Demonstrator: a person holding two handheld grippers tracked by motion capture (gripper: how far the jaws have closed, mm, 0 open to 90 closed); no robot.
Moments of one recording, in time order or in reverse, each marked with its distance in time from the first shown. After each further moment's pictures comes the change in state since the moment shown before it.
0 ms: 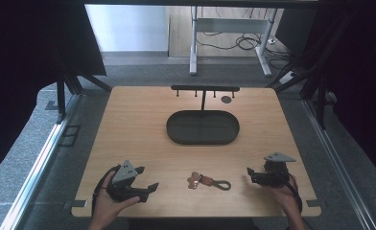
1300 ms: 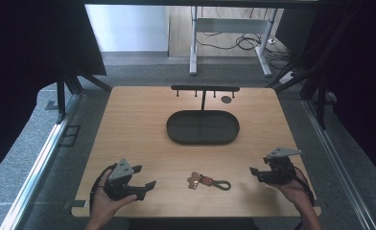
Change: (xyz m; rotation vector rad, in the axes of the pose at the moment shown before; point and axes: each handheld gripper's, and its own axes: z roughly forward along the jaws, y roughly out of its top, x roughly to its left) left arm 0.007 -0.001 -0.003 -0.010 -0.002 -0.024; right arm -0.004 0.029 -0.029 0.058 0.154 -0.121
